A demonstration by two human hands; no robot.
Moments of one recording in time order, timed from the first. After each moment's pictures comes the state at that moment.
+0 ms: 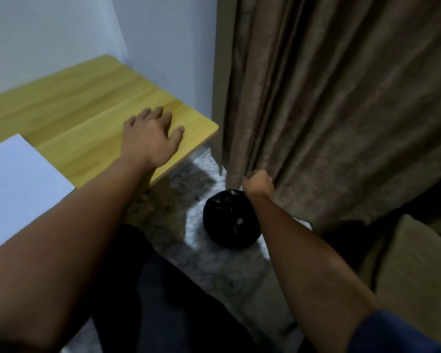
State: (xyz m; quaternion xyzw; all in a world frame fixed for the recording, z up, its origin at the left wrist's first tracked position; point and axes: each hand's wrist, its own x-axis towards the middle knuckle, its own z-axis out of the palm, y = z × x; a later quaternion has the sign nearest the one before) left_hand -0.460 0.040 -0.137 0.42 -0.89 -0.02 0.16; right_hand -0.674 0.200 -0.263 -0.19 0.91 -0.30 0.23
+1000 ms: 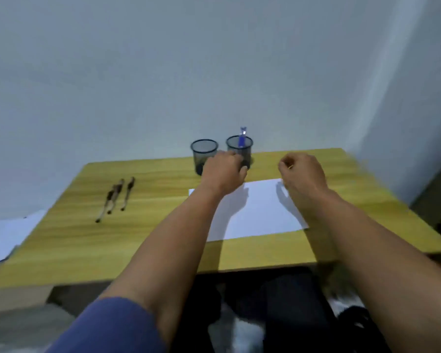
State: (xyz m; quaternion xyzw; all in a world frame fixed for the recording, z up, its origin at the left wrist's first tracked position) left_hand -0.114 0.072 -0.017 0.64 -0.74 0.08 0.20; right_hand -0.327 0.039 -0.026 -0.70 0.63 -0.32 0.11
